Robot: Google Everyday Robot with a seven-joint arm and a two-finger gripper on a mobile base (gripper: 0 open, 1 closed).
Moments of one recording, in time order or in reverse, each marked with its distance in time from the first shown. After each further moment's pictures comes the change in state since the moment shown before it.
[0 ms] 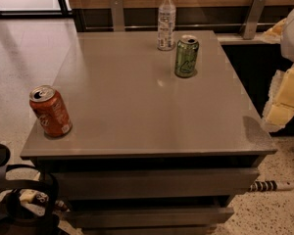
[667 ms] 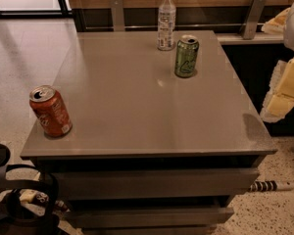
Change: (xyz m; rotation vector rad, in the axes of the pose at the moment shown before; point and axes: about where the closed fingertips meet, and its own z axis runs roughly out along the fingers) arm -0.004 -0.012 -0.007 0.026 -0.030 -0.003
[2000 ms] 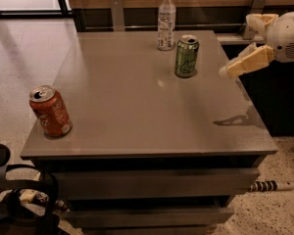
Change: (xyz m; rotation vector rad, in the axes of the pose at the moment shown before) arm -0.024 -0.123 0.070 0.138 -0.764 0.238
